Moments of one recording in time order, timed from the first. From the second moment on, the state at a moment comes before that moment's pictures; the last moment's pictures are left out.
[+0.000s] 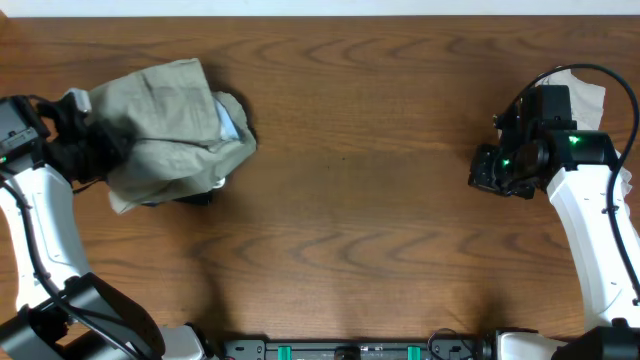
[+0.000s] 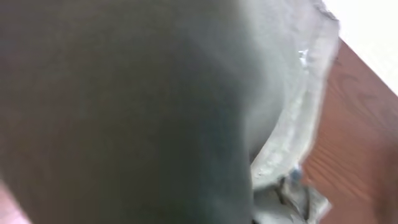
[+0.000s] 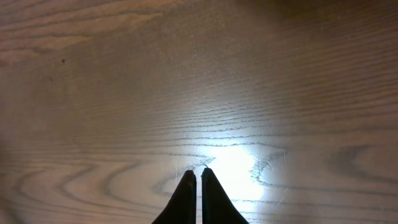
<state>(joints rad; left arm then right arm) 0.57 1.57 1.27 -0.77 0.54 -0.08 -0.01 1.44 1.21 -1.08 -0.21 0.28</state>
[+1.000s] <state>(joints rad) 0.36 1.68 1.43 -0.79 0.49 -0.03 -0.01 1.44 1.21 -1.04 -0.21 0.33</state>
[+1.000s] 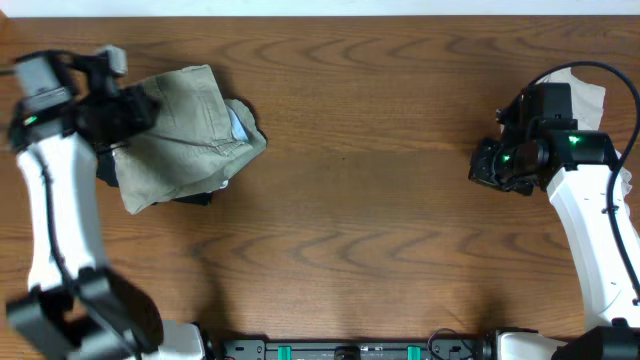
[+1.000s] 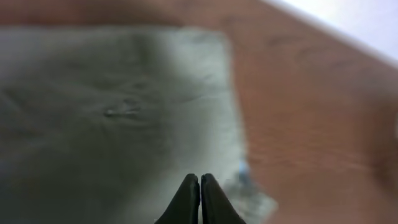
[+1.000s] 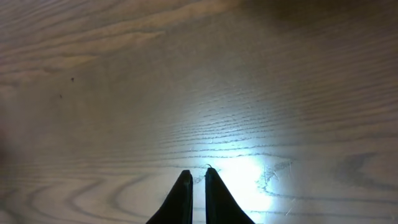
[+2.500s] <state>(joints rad) 0.45 1.77 1.36 -0.98 0.31 -0.15 -0.01 1.44 1.21 -1.08 -0.29 0.38</state>
